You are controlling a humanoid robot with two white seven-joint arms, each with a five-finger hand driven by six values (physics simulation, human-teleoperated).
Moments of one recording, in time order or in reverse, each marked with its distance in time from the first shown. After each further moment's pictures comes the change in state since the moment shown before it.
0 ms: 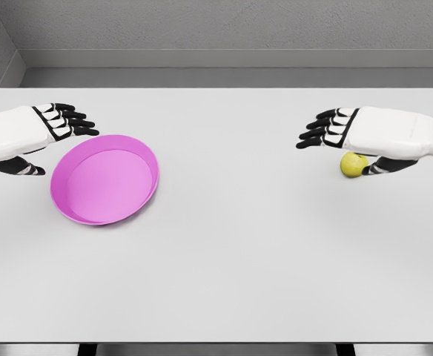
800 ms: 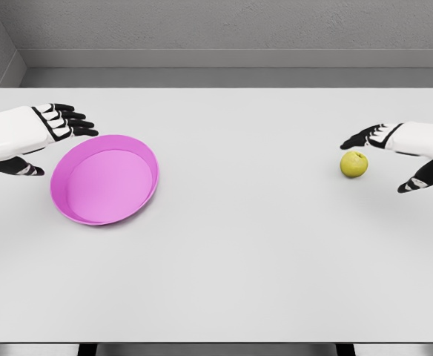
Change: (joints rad) left arm -0.002 0.001 0.000 0.001 -0.001 0.000 -0.011; right arm 0.044 -0.056 0.049 0.240 -0.281 -0.001 0.100
